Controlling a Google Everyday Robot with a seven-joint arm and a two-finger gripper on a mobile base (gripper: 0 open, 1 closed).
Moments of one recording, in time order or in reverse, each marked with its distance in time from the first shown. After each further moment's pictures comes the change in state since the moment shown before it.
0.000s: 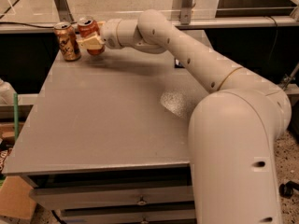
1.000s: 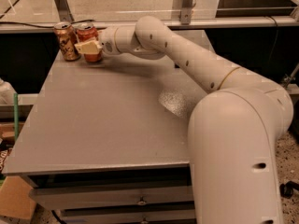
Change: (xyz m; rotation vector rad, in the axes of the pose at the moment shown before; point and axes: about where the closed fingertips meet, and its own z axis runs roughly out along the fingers) arm 0.016 0.015 0.010 -0.009 0.022 0.182
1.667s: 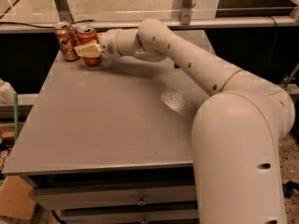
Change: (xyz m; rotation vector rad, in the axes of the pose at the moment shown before) arm 0.010 0.016 -0.003 -0.066 -0.001 0.022
